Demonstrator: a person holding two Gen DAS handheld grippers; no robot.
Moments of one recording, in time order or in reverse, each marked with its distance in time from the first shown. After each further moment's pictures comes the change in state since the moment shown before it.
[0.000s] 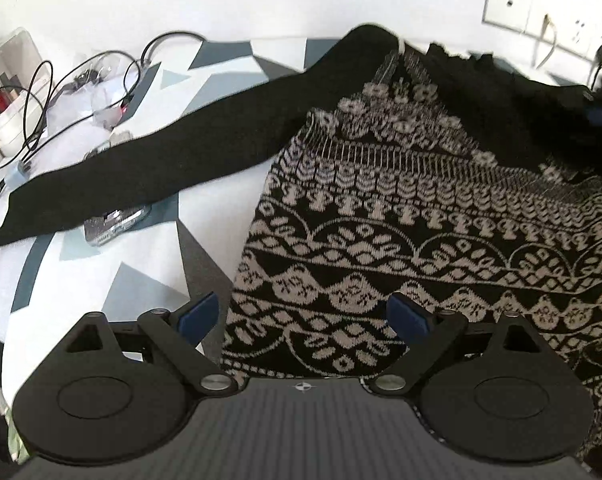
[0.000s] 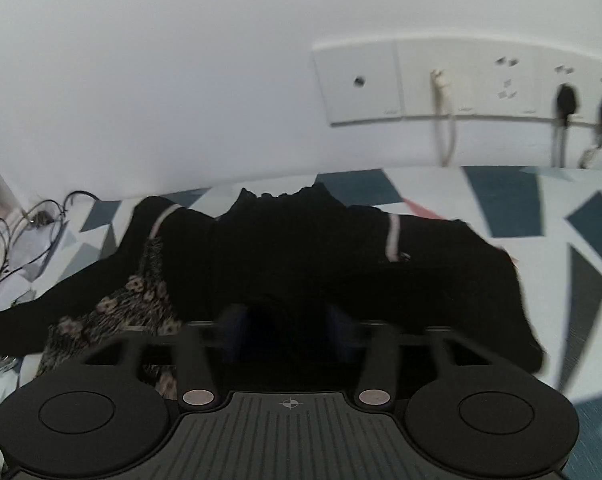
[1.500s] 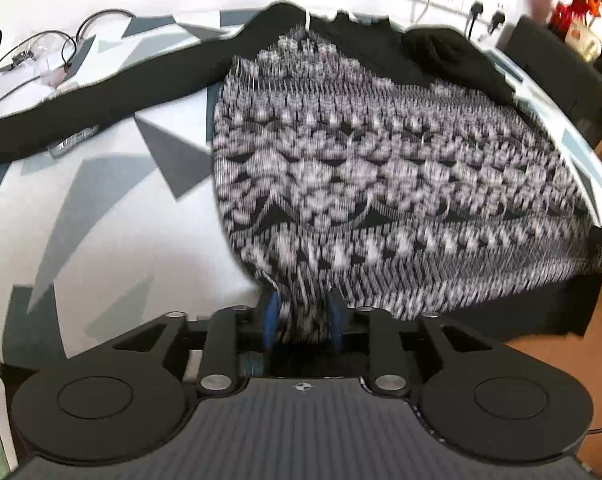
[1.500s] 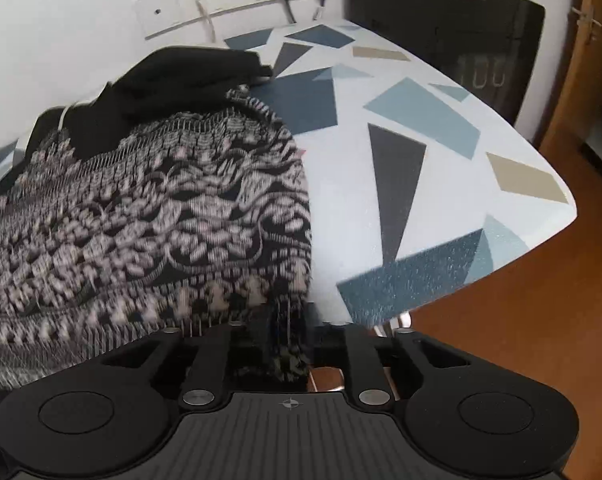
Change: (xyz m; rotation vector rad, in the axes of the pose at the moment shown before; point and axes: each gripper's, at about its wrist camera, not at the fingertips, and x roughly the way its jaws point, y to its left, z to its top) left arm -0.055 0.049 -0.104 0.135 -0.036 -0.329; right arm -0.204 0.015 -0.238 0.333 0.070 -0.429
